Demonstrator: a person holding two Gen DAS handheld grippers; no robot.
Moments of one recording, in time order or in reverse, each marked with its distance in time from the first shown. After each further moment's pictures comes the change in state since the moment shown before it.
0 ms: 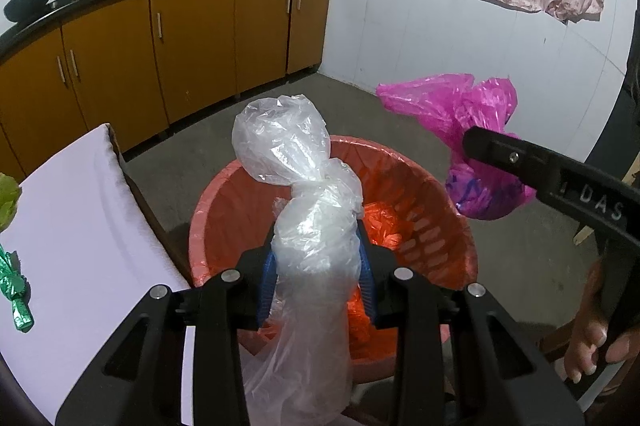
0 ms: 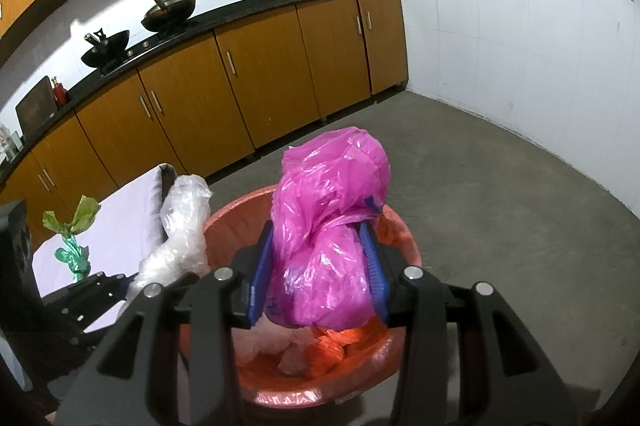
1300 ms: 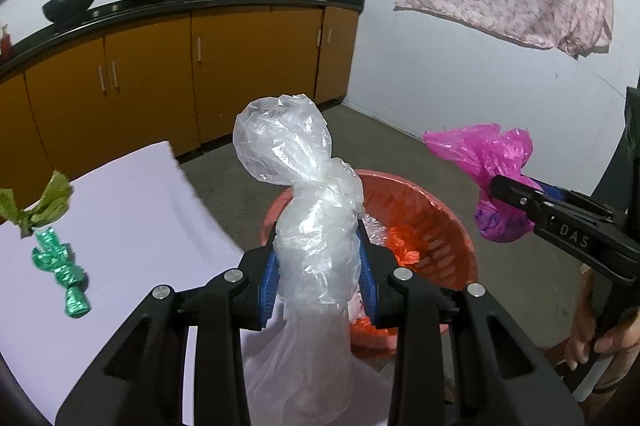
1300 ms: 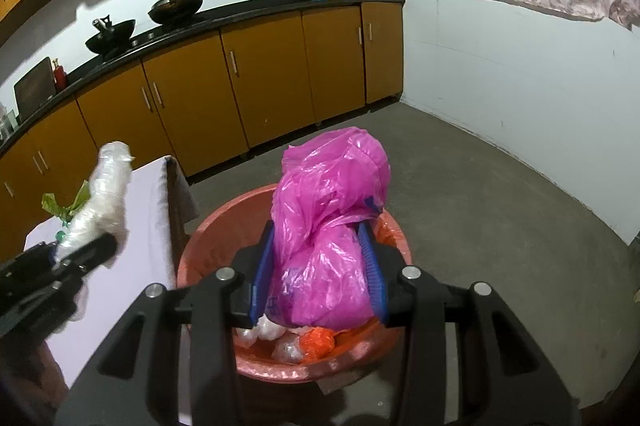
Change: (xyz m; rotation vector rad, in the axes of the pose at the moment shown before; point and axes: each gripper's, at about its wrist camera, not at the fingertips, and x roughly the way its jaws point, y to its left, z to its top) left arm -0.061 0.035 0.001 -0.054 -0.116 0.063; right arm -0.028 0.018 -0.004 -0.073 -0.020 -0.058
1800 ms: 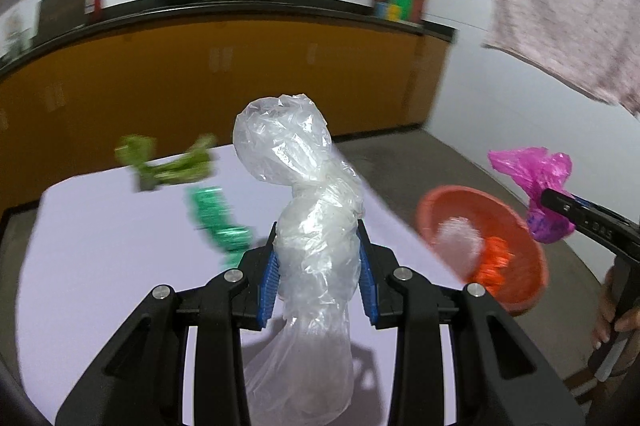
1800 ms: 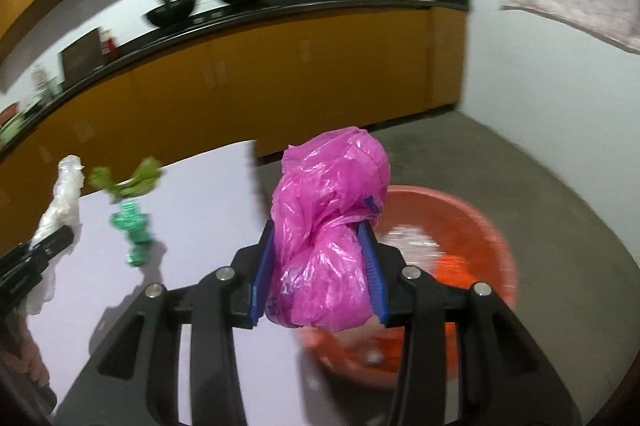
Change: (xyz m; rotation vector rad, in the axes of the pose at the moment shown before) left arm -0.087 0.117 -0.032 -0.168 -0.050 0.210; right arm -0.007 0.091 0.002 -0.098 0.018 0.108
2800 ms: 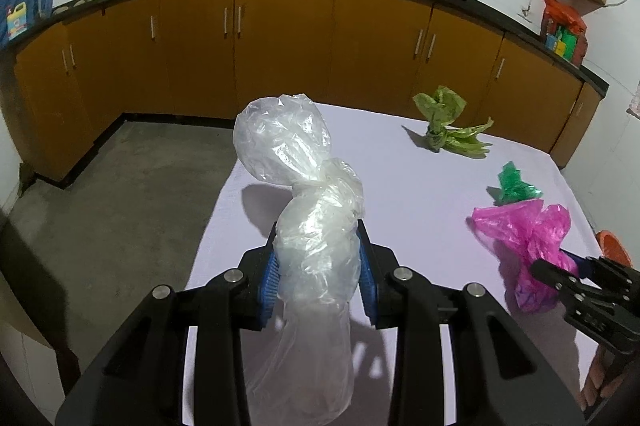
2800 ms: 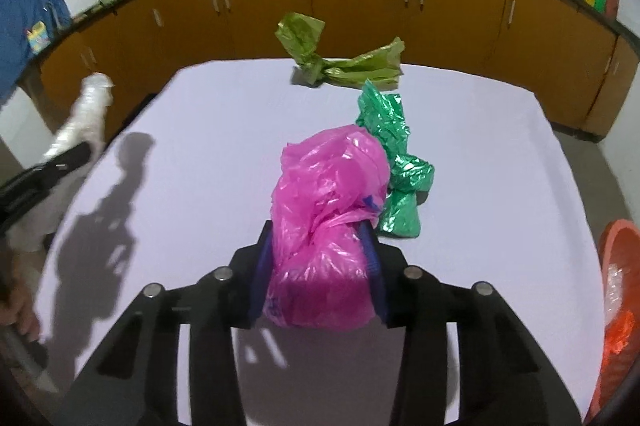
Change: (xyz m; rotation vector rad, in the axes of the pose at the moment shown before) left arm -0.067 0.251 -0.073 -0.343 0.039 0.463; right arm 0.102 0.309 -0.075 -0.419 0.261 0.430
